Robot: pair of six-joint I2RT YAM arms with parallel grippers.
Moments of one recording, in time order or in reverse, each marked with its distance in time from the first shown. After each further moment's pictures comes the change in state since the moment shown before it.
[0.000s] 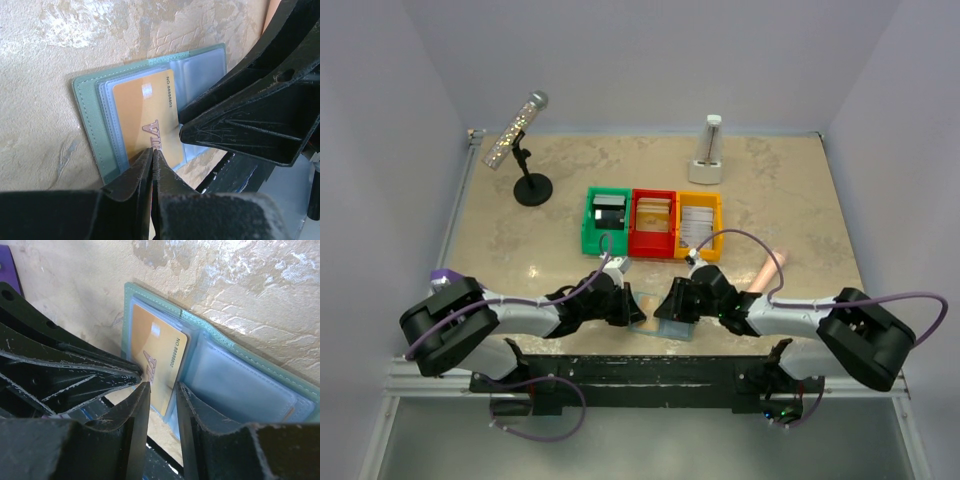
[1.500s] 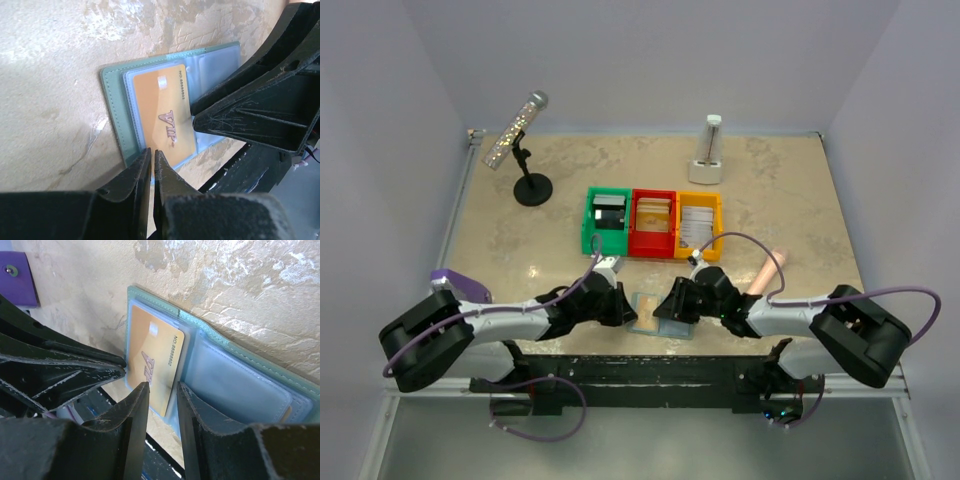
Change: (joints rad) left arm 0.000 -0.121 0.000 -0.158 -0.061 0.011; right arm -0.026 0.033 -0.044 0.119 -0.041 0.040
